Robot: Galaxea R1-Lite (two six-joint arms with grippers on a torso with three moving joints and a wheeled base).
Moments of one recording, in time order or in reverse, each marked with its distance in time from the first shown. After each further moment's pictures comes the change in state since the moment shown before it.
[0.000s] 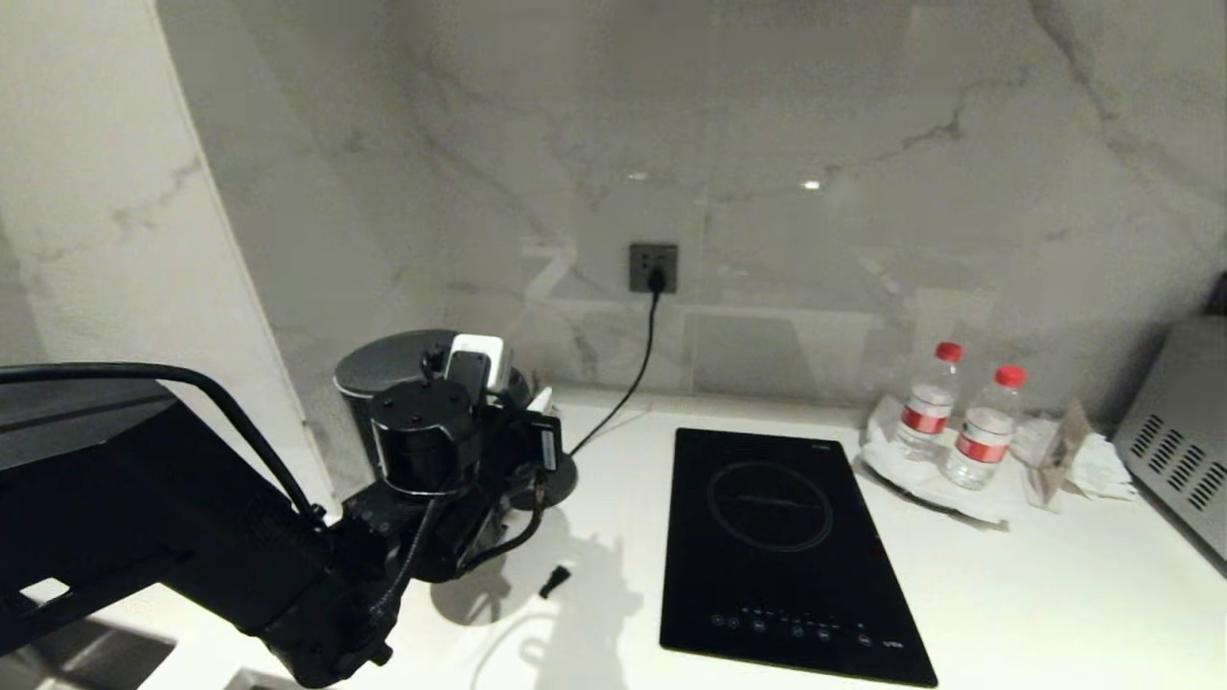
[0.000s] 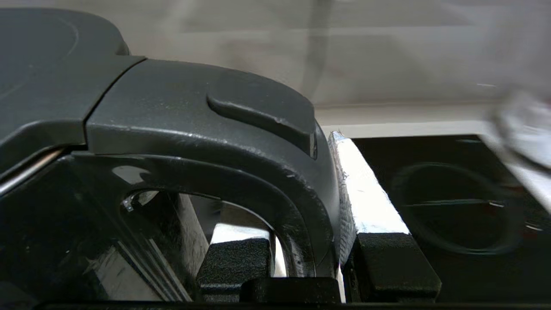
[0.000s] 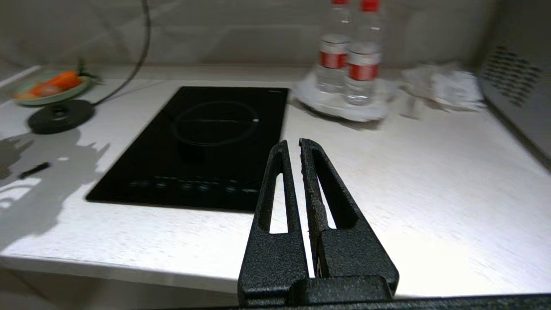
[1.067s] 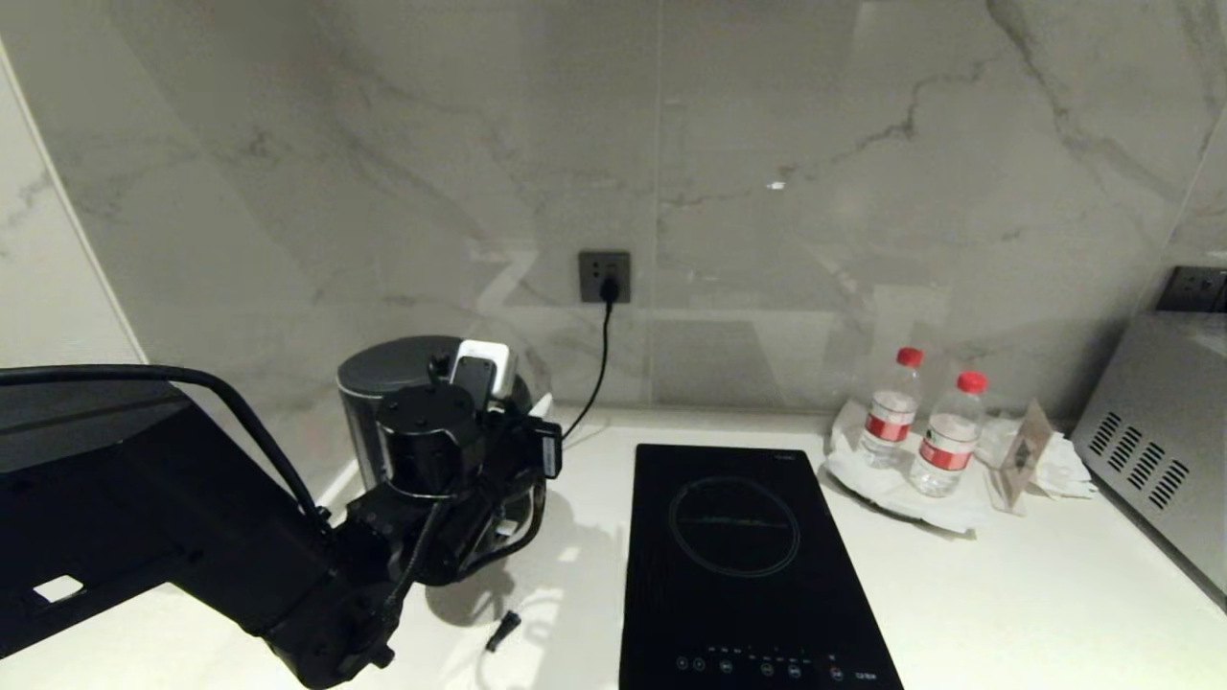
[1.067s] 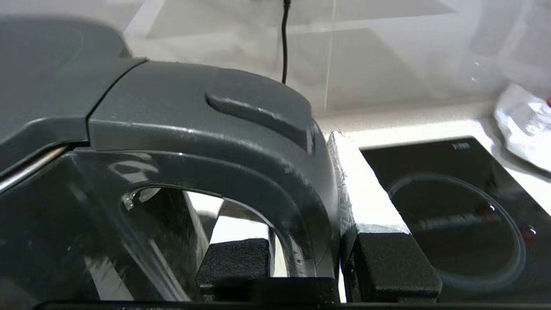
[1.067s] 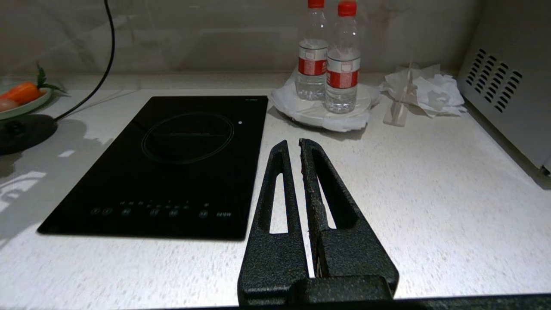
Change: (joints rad) left arm -0.014 0.008 0.004 0.002 -0.002 0.029; right arm 0.000 0.000 0.000 0.000 0.000 0.000
